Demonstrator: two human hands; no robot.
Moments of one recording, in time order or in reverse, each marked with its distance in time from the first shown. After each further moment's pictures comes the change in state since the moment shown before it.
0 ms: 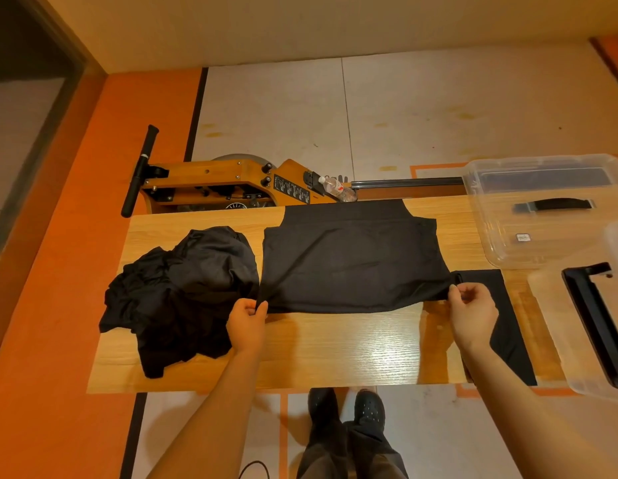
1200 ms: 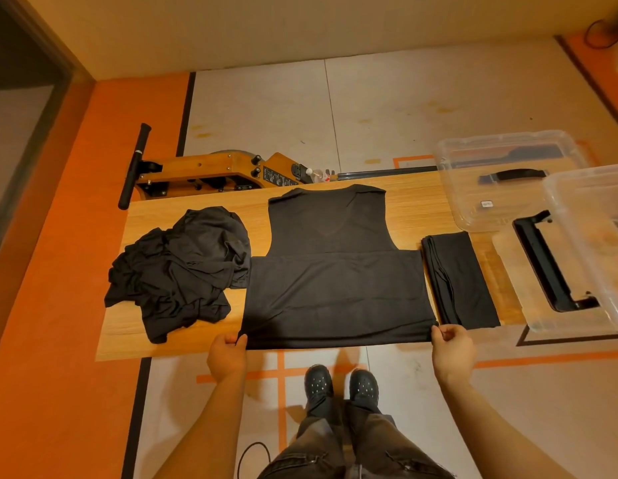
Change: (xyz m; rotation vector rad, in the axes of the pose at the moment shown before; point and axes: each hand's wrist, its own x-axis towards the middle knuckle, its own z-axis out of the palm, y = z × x) left_hand -0.071 -0.089 -0.040 0.094 0.065 -0.202; right_hand -0.115 0.086 -0.040 -0.130 -0.002 0.222
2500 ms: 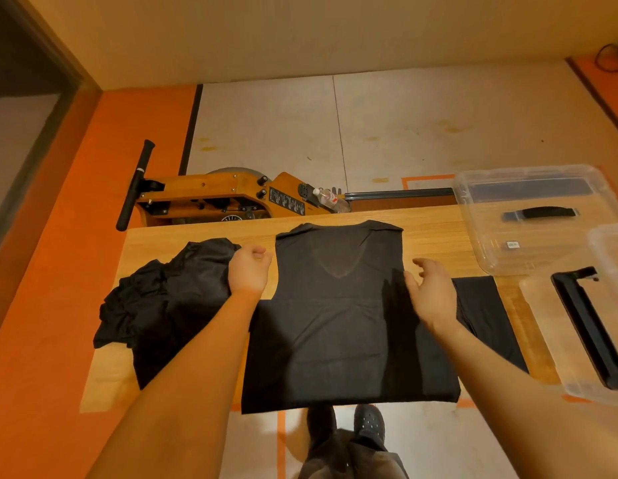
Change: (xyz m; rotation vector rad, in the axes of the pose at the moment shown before) left_hand 0.083 0.220 0.026 0.086 -0.099 0.489; right_hand 0.087 -0.167 0.056 -0.262 -0.143 -0.555
